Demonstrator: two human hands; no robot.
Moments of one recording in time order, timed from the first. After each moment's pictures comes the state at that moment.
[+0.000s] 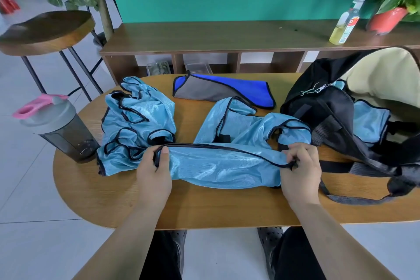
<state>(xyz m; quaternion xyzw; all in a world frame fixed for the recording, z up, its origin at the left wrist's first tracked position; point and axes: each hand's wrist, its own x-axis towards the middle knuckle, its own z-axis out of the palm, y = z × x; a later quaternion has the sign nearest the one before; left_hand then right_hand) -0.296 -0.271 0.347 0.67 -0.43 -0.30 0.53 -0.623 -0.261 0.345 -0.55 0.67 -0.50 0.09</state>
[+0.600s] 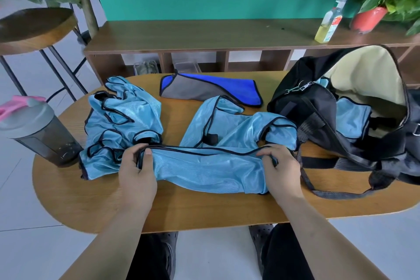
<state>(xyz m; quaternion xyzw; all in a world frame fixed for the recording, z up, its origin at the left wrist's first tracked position) -0.299 -0.273 0.347 0.65 -0.41 -0.28 0.57 -0.622 -0.264 0.347 -0.56 0.68 -0.43 0.19</state>
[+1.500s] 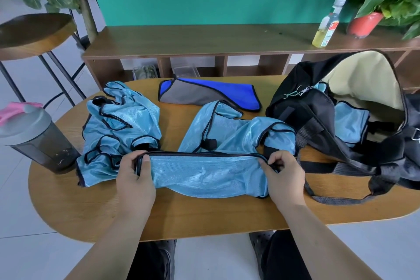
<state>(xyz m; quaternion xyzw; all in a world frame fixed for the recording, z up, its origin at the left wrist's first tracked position) -0.297 -0.275 0.339 0.67 -0.42 -0.27 0.56 -0.625 -0.262 0.345 -0.48 0.71 -0.48 0.20</state>
